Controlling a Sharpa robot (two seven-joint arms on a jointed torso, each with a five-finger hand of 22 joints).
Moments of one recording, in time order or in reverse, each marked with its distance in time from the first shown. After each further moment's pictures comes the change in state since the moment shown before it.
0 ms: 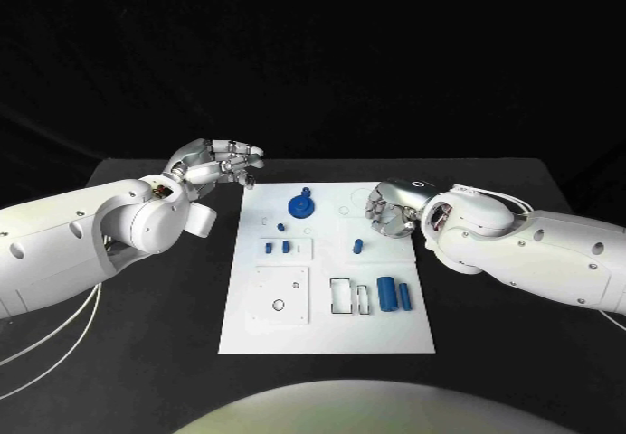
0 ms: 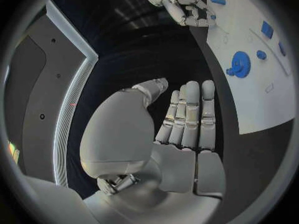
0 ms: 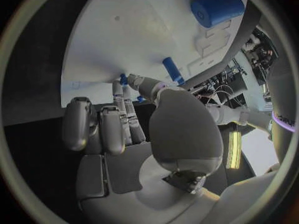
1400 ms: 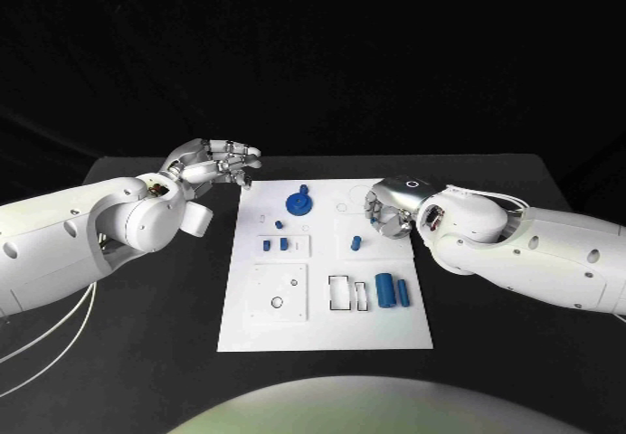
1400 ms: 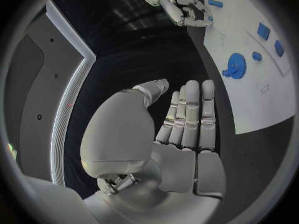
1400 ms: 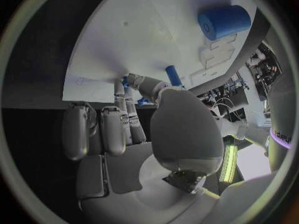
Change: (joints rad) left arm 0.000 -0.004 0.000 -0.002 -0.007 0.015 -0.032; left_hand 0.001 0.009 0.010 -0.010 0.000 -0.036 0.007 0.027 0.004 -0.007 0.007 0.000 -0.012 0.000 0.000 -0.027 -0.013 0.000 0.000 0.000 -0.016 -0.014; right arm -0.012 -0.007 0.004 0.038 -0.152 0.026 -0.071; right_hand -0.014 -0.014 0.025 -0.025 0.006 0.023 -0.013 0.008 0.040 0.026 -0.010 0.013 0.034 -0.002 -0.009 0.015 -0.004 -0.015 0.038 -0.006 0.077 -0.001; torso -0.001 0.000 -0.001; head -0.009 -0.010
